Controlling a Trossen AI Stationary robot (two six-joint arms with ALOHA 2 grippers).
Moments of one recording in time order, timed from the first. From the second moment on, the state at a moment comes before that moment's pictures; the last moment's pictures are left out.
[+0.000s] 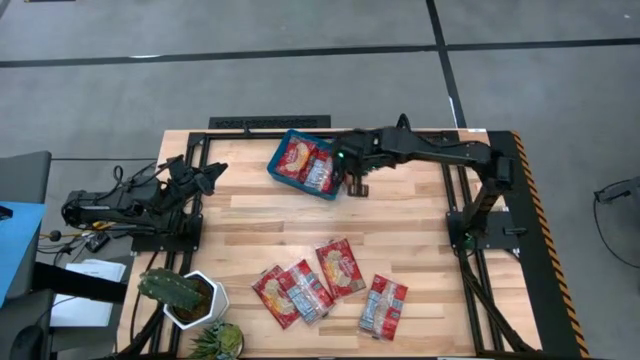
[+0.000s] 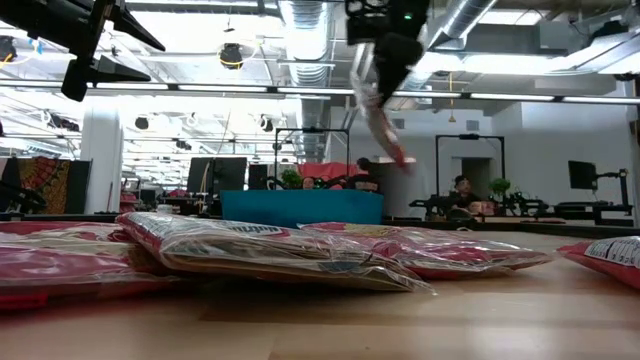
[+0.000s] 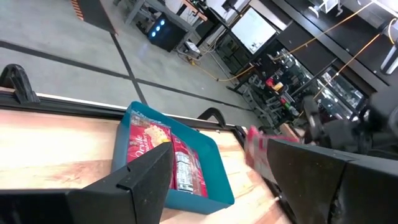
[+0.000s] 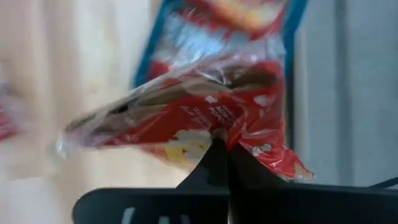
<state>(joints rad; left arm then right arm) -0.09 0.16 0.42 -0.27 -0.88 -0.77 -0.21 1.77 1.72 -1.10 0.29 -0.26</state>
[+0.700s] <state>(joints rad) -0.09 0.16 0.42 -0.28 -0.88 -0.77 -0.23 2.22 1.99 -1.11 0.47 -0.81</state>
